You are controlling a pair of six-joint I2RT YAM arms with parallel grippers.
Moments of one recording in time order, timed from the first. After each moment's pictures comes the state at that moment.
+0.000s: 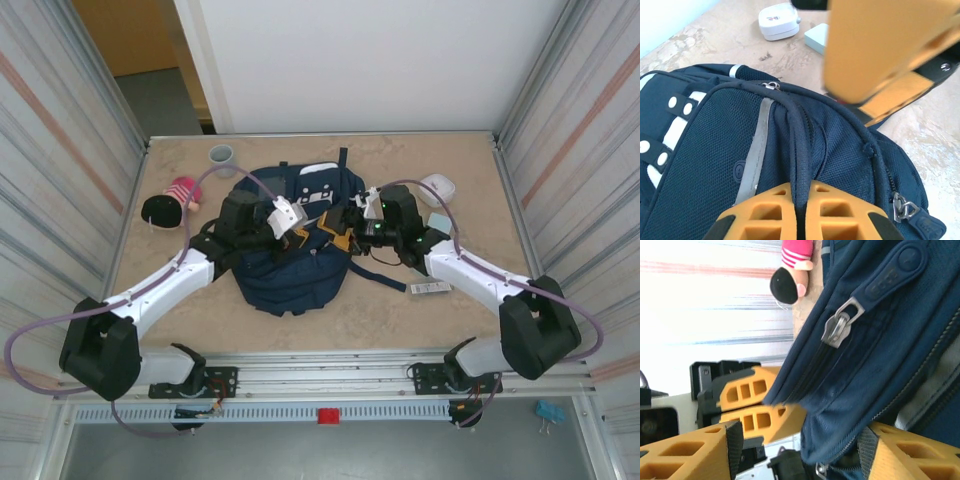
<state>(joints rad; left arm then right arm) -0.52 1.29 0.85 -0.11 0.51 0.37 0.56 1.40 0.86 0.10 -0.62 1.22</state>
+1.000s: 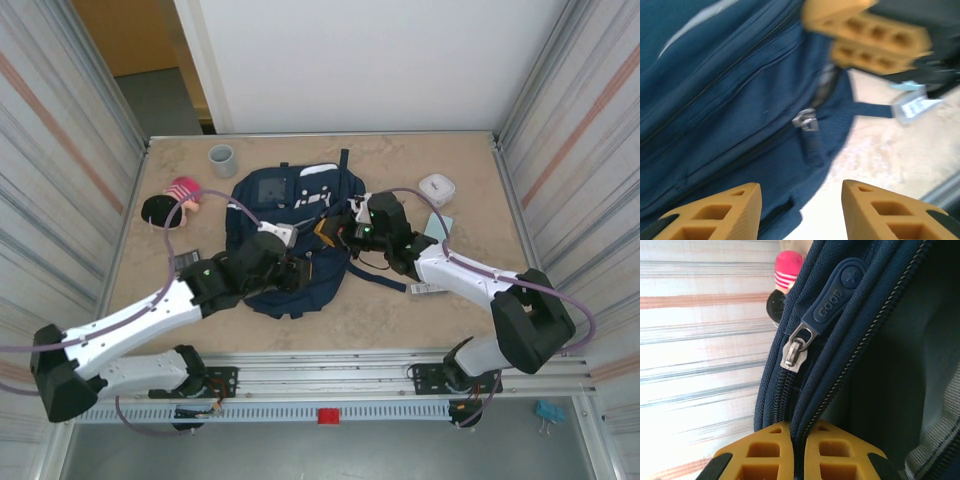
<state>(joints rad) -0.96 1.11 0.91 -0.60 -0.18 -0.65 0.65 1.42 0.84 0.19 -0.46 1.35</state>
